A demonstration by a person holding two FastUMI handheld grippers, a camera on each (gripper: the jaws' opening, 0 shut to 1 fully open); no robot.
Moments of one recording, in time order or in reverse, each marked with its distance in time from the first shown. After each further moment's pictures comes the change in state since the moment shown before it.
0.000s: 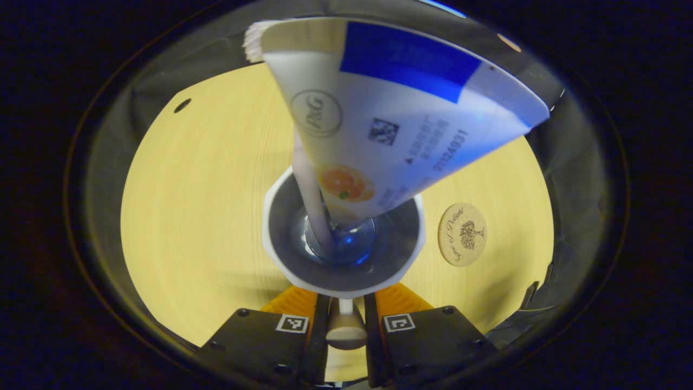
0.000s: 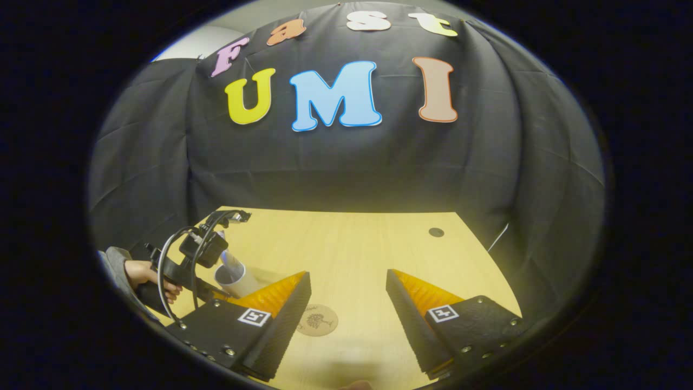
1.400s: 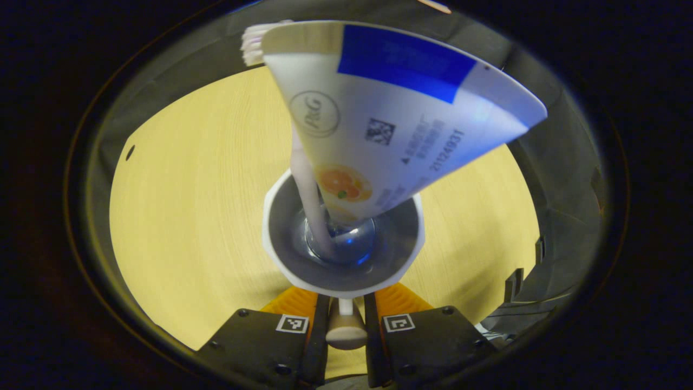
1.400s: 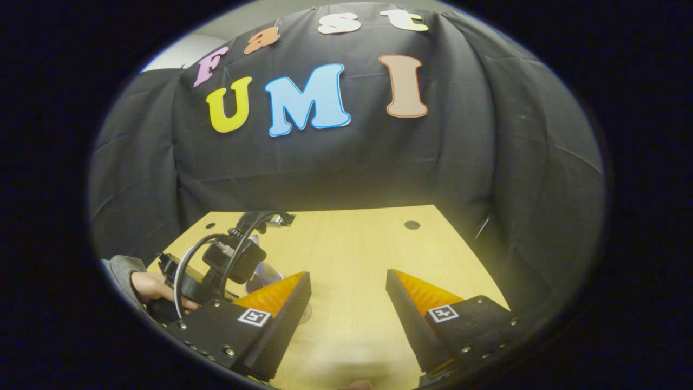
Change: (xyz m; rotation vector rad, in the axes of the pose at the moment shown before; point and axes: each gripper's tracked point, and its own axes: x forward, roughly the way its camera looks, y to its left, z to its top) left arm 0.017 -0.170 -0.013 0.208 0.037 -0.063; right arm -0.027 -0.063 -0.014 0.063 -0.002 -0.041
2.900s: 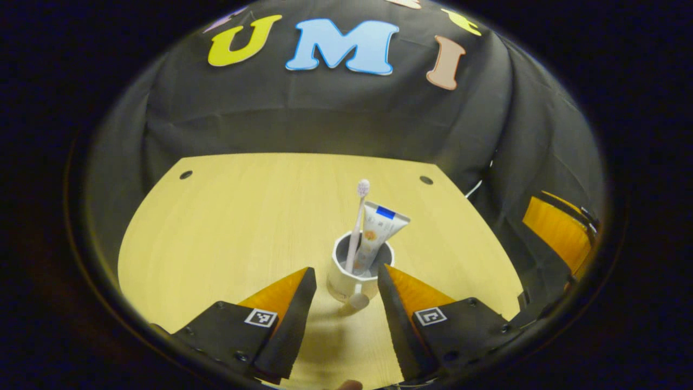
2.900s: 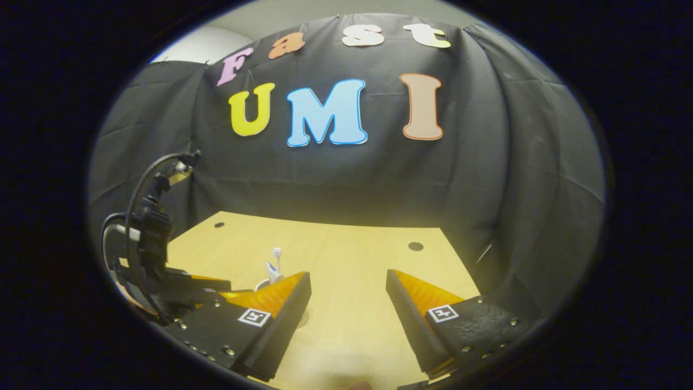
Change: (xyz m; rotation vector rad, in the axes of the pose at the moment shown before) left arm -0.154 0.012 0.049 -0.138 -0.666 0.067; right arm -0.016 0.010 0.031 -0.109 -0.090 0.048
